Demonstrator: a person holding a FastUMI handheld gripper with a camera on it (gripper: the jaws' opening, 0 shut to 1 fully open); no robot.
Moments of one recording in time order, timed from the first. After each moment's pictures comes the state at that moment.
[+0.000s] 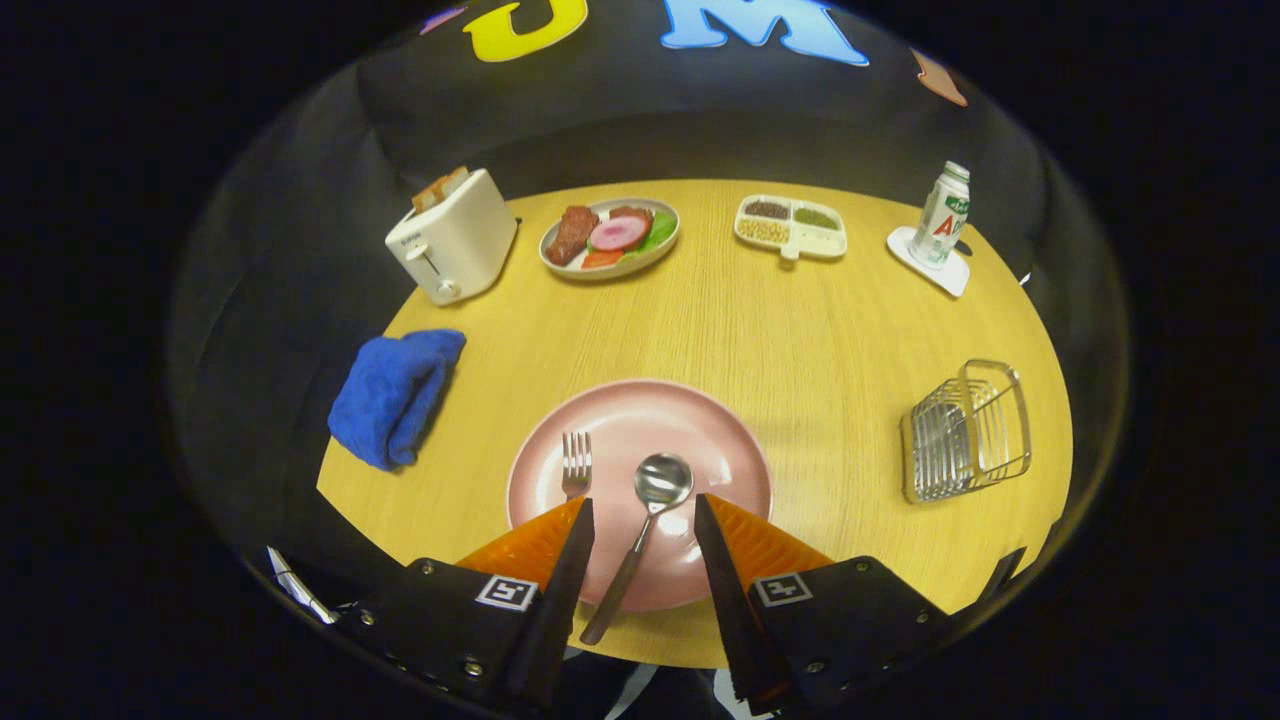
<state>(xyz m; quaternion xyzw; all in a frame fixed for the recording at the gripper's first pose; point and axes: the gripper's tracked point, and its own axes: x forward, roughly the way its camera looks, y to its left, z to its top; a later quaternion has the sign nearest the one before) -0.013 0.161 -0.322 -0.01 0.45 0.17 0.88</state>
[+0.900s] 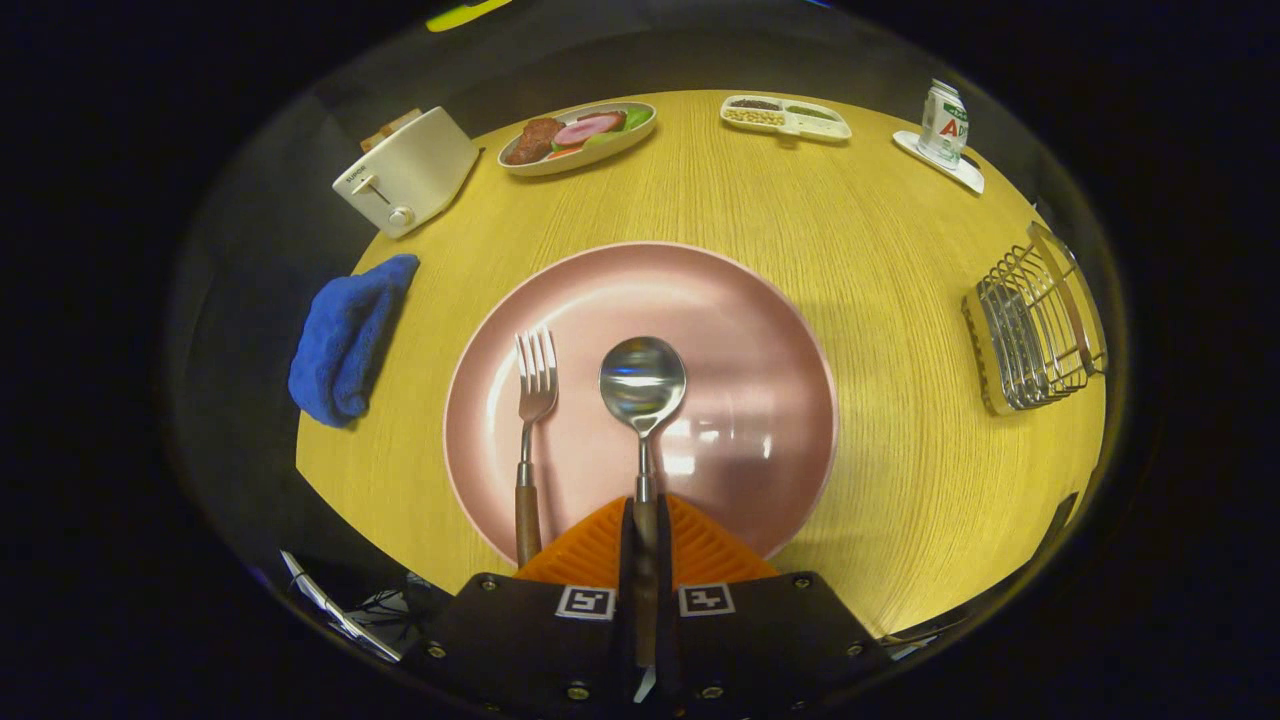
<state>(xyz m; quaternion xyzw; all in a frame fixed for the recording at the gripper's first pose) -0.030 0.161 -0.391 0.02 0.52 0.15 0.84</state>
